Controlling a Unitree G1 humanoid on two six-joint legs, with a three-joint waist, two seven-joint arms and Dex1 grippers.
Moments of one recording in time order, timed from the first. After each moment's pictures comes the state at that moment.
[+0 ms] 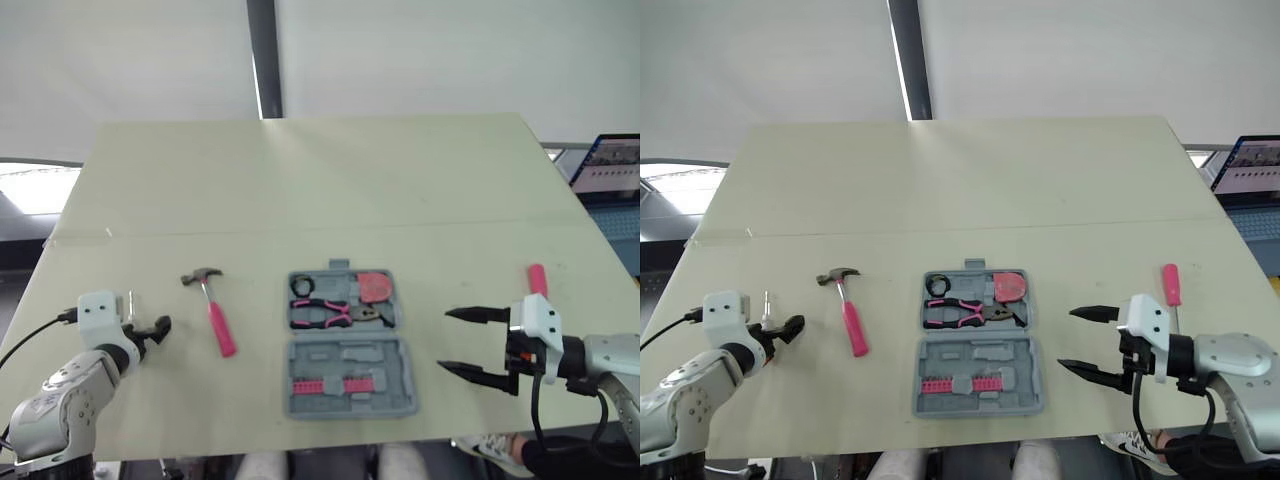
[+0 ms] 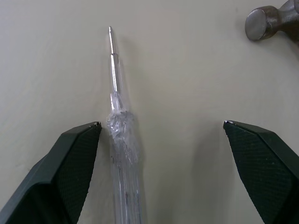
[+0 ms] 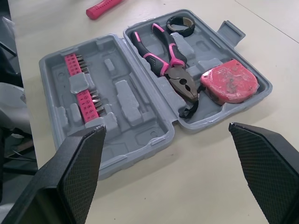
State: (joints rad) left arm 0.02 0.46 0.49 -0.26 -0.45 0.96 0.00; right arm 0.14 -0.86 -0.22 -0.28 0.47 0.20 1.18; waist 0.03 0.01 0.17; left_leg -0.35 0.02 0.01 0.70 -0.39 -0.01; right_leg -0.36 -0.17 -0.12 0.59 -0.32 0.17
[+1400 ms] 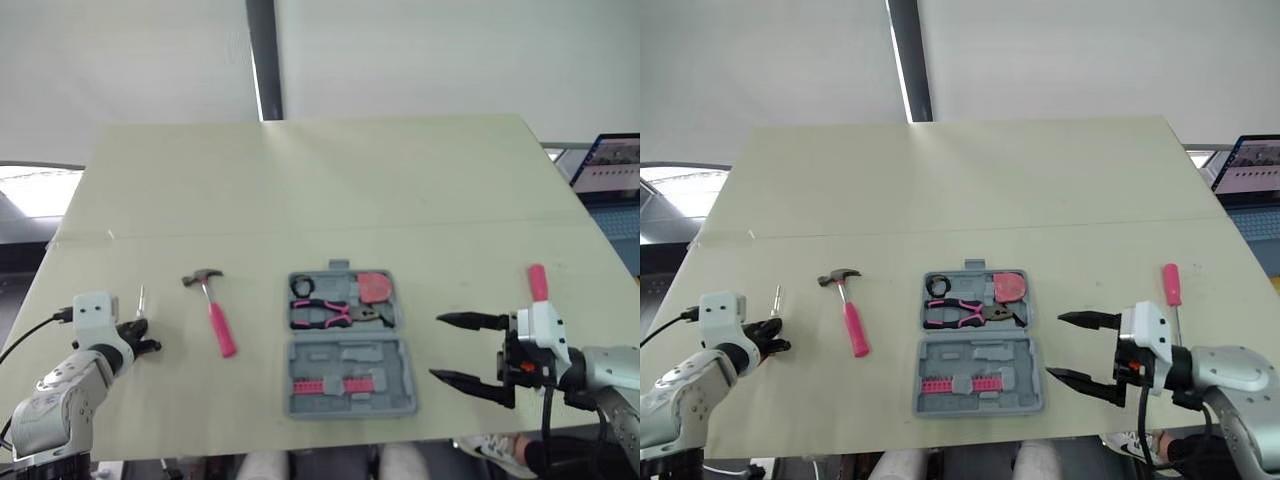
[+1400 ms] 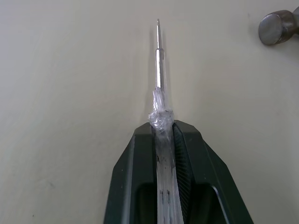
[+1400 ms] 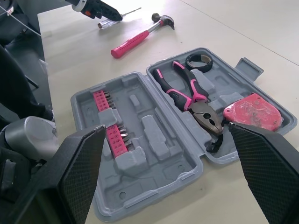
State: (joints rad) left arm 0.02 0.49 0.48 -0.16 -0.37 0.86 -0.10; right arm 0.20 -0.83 -0.24 -0.38 0.59 0.21 1.18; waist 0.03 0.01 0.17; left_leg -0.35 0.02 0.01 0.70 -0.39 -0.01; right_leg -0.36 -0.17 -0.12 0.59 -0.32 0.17
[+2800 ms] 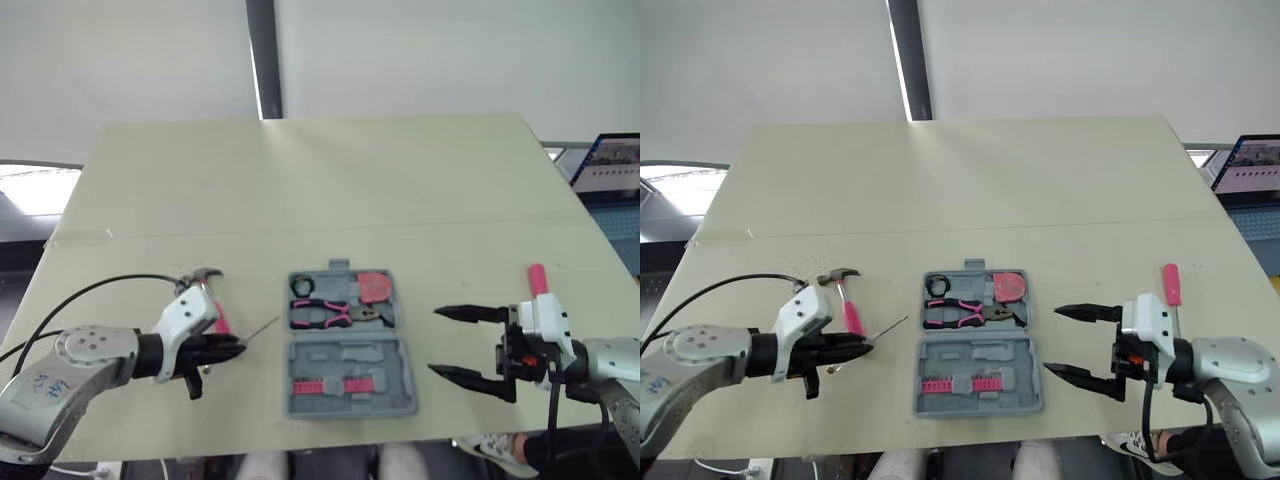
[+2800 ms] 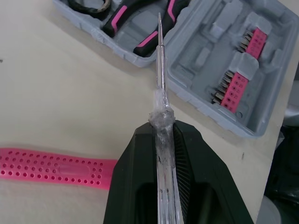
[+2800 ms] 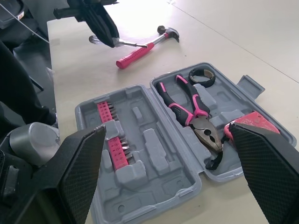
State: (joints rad) left arm 0.01 0.95 0.11 -0.60 -0.54 0.90 -0.78; right arm 0.17 -0.84 -0.25 -0.40 0.62 0.23 1.19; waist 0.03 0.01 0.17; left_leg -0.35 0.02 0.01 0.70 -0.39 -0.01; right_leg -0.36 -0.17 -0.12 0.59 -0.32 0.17
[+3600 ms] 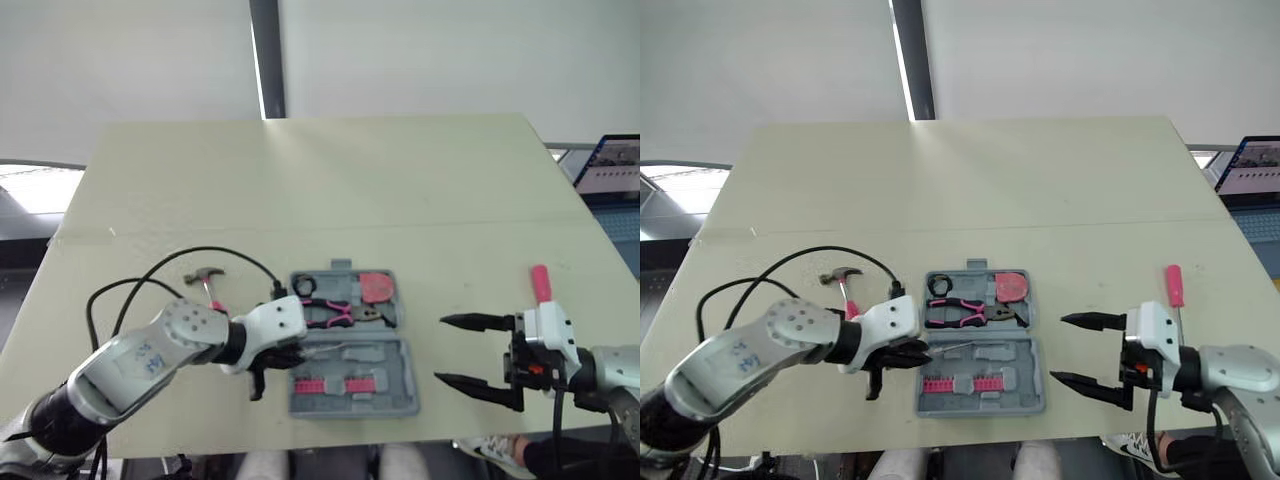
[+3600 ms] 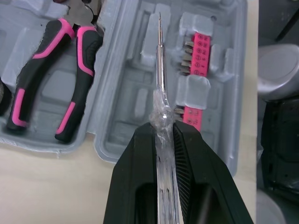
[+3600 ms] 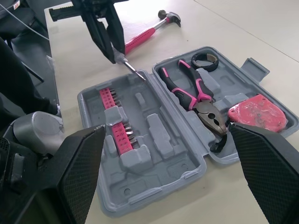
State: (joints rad) left arm -0.50 0.87 -0.47 -0.68 -0.40 1.10 -0.70; right arm 0.24 -0.86 -0.29 -0.41 0.61 0.23 1.19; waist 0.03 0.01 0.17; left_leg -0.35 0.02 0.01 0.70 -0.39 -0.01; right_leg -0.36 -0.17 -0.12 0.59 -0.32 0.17
